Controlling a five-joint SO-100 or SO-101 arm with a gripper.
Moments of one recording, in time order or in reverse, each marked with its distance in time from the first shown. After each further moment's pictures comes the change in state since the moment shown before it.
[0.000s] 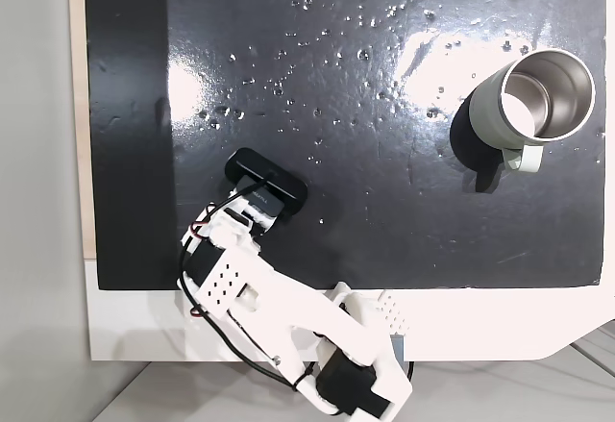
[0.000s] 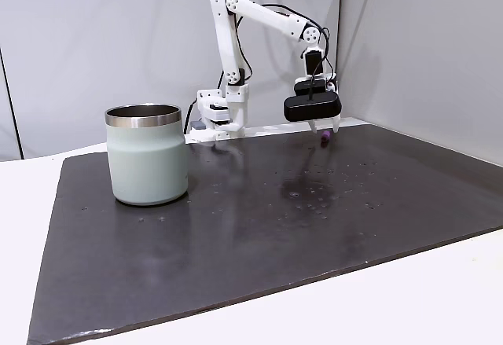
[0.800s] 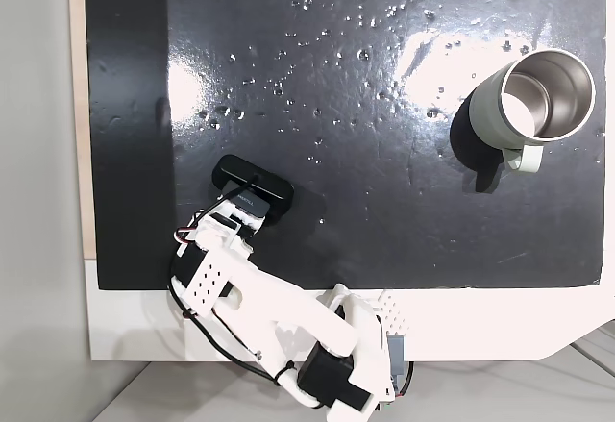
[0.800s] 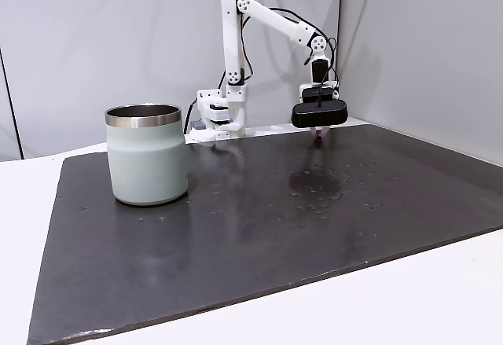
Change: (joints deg) arm -3.4 -7.9 -1.8 -3.1 -1.8
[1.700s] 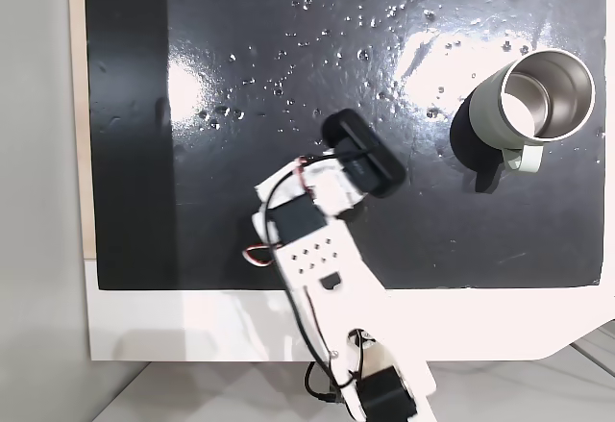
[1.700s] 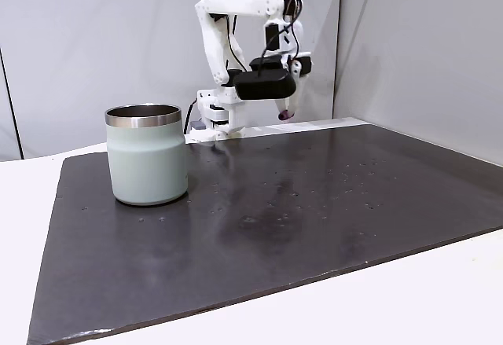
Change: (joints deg) arm 37.0 22.9 -3.9 26.8 -13.4
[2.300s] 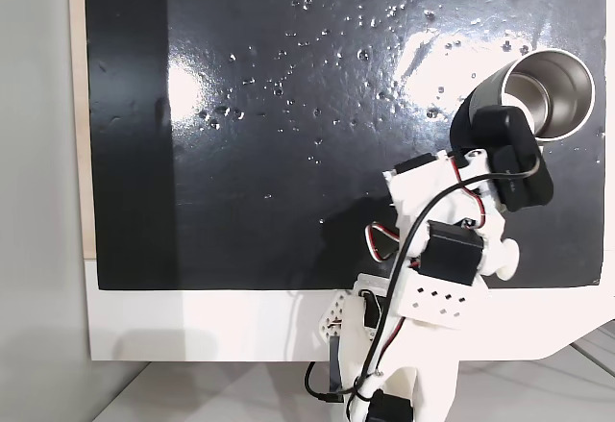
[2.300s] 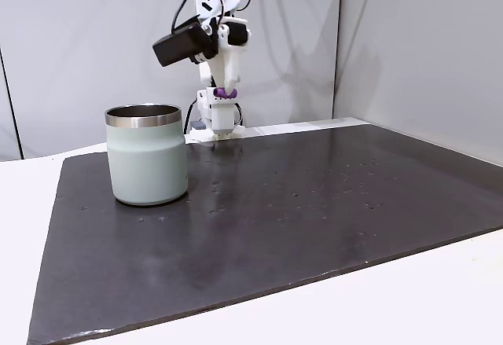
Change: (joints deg) arm 37.5 8.5 -9.3 5.0 -25.7
